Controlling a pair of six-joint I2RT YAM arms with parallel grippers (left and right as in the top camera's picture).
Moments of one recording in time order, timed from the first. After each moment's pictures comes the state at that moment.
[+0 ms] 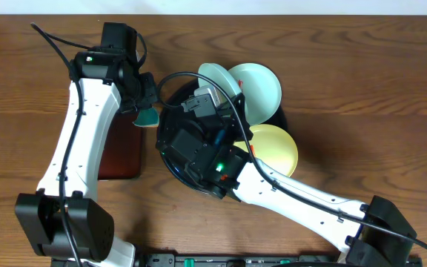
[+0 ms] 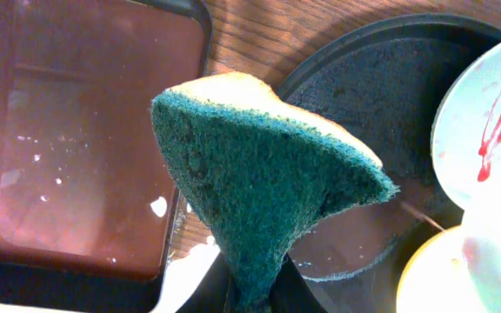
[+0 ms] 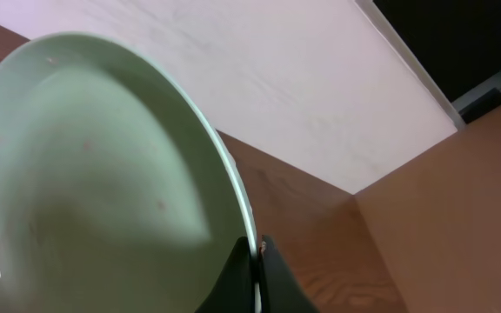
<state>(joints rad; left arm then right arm) -0.08 1.70 1.59 -1.18 0.04 -0.36 1.06 1.75 1.38 -0.56 1.34 0.21</state>
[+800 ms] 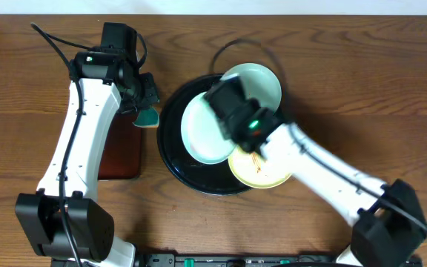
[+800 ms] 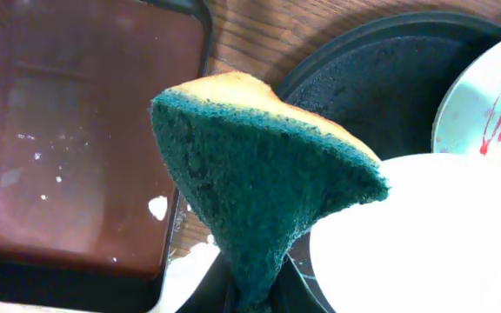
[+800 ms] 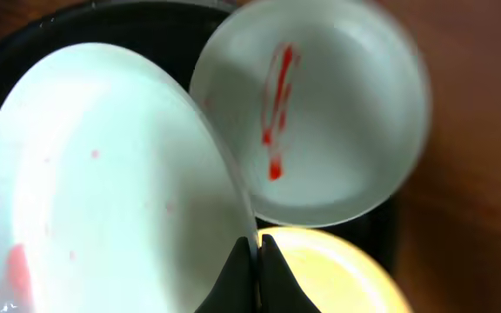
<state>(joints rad) -0.08 1.70 1.59 -1.18 0.04 -0.36 0.76 1.74 1.38 -0.68 0.38 0.33</state>
